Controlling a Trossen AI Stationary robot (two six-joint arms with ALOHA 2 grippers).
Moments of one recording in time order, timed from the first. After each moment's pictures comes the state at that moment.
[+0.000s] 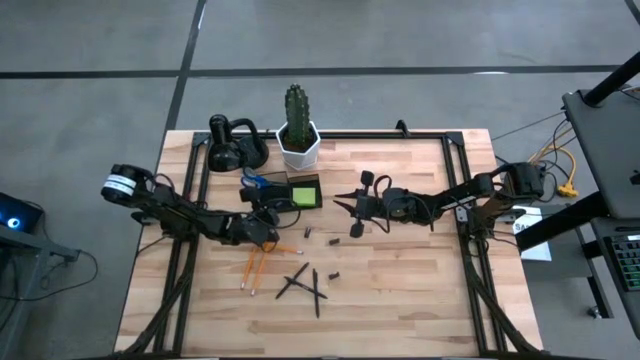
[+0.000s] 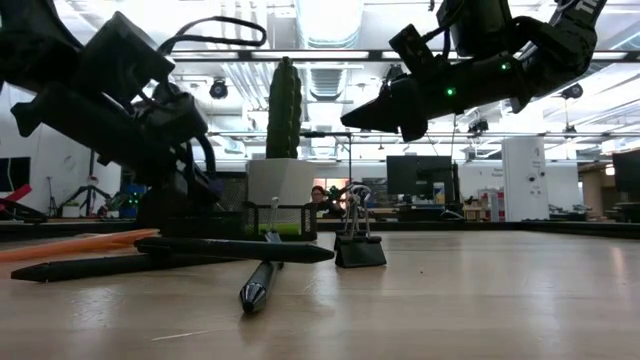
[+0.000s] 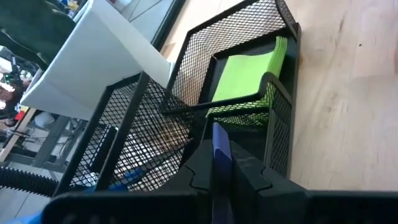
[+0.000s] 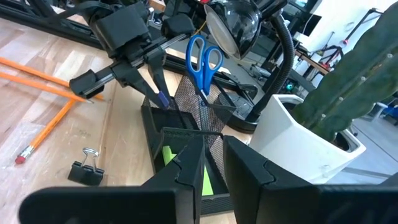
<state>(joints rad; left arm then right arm) -0.20 1.45 0.37 0.35 -0.92 0.09 -0.01 1.61 0.58 0.85 0.28 -0.34</state>
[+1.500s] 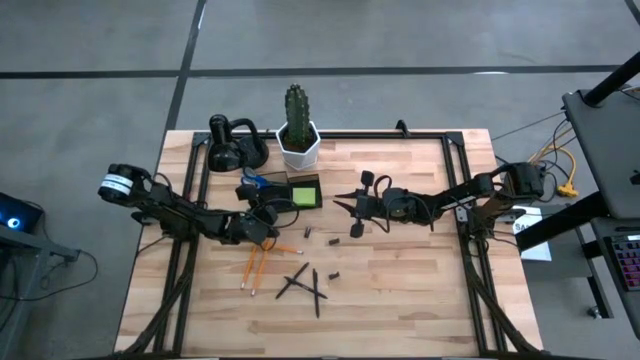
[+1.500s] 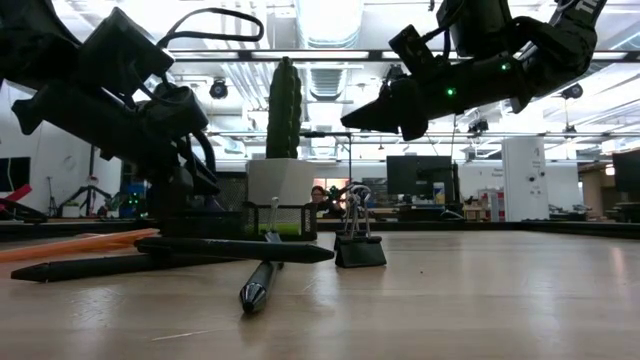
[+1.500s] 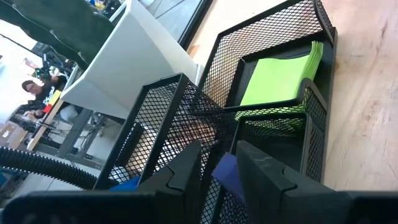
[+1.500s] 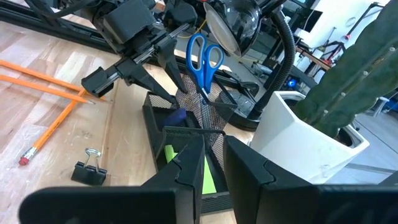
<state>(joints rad) -0.20 1.43 0.37 0.35 -1.01 0.09 -0.01 1.61 0.58 0.84 0.28 -0.32</state>
